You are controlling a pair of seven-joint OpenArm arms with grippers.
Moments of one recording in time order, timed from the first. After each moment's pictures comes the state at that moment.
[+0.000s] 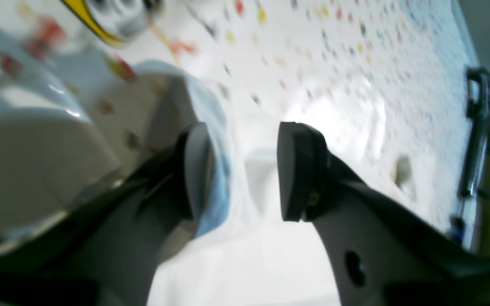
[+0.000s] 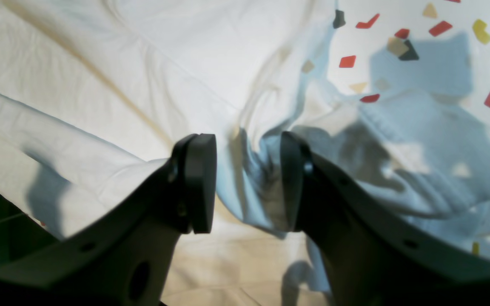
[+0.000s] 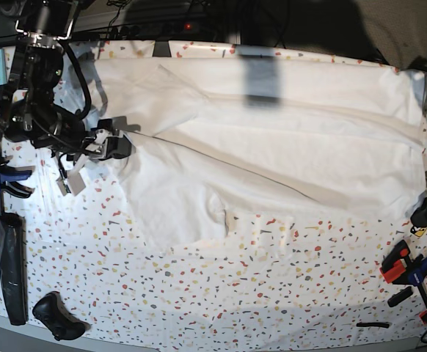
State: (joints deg) left arm -40.1 -35.5 -12.0 17.7 -47.7 -39.8 48.8; right arm -1.4 15.6 18.6 93.2 42.0 31.6 -70.0
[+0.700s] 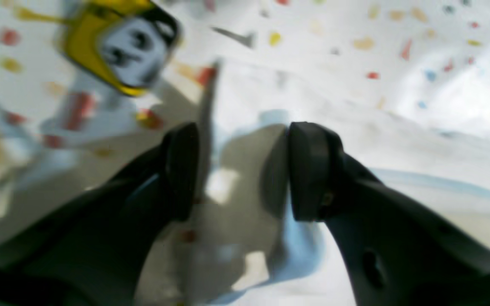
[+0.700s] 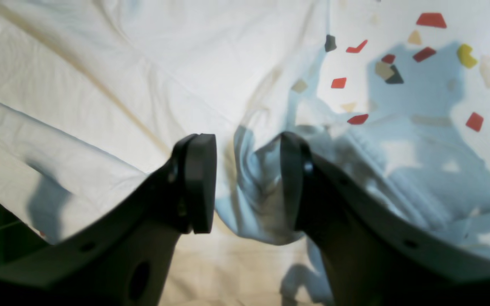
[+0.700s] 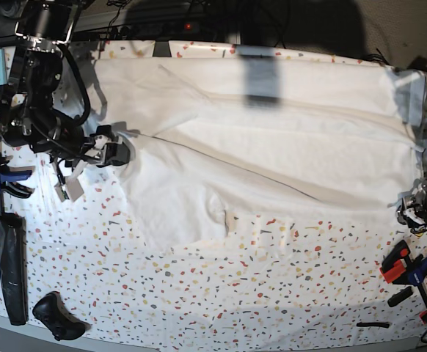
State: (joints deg) left arm -42.1 -27.5 -12.0 17.7 -6.9 -31.4 25.8; right arm 0.0 15.6 18.6 93.2 41.5 31.6 -69.1
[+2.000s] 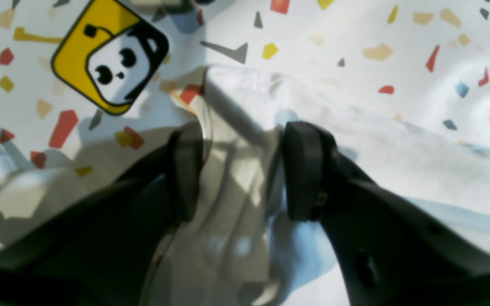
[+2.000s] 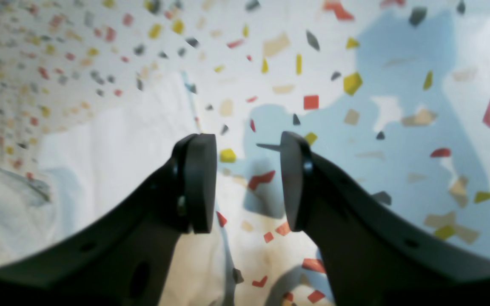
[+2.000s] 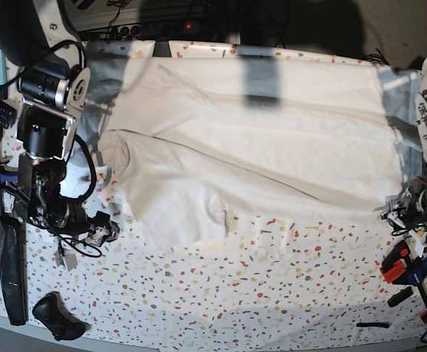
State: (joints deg) left arm -42.5 -22.8 -12.0 17.6 0.4 -22.4 23.1; right arm 34.3 14.6 18.8 42.5 18.0 31.7 -45.8
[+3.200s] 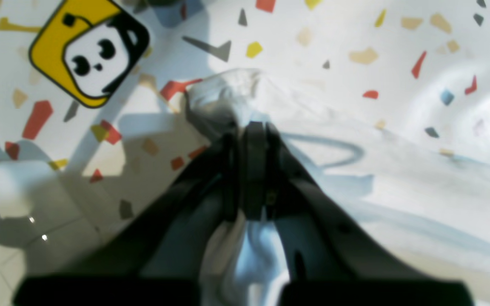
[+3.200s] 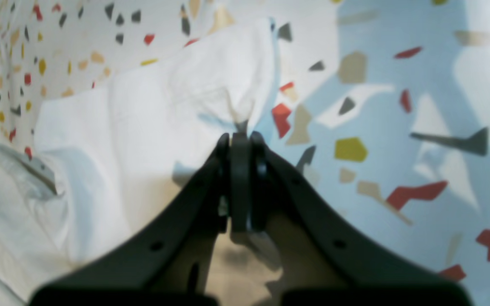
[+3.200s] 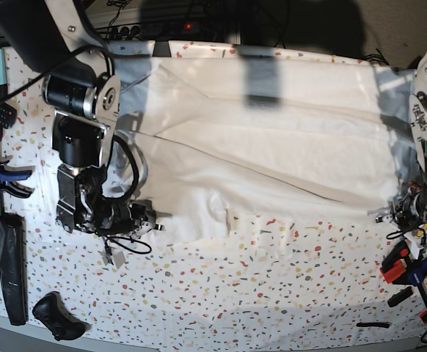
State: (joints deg) left arm -42.7 -21.0 -12.1 18.0 -0.1 -23.3 29.2; right arm 37.0 6.7 18.8 36.2 9.1 32.3 -46.0
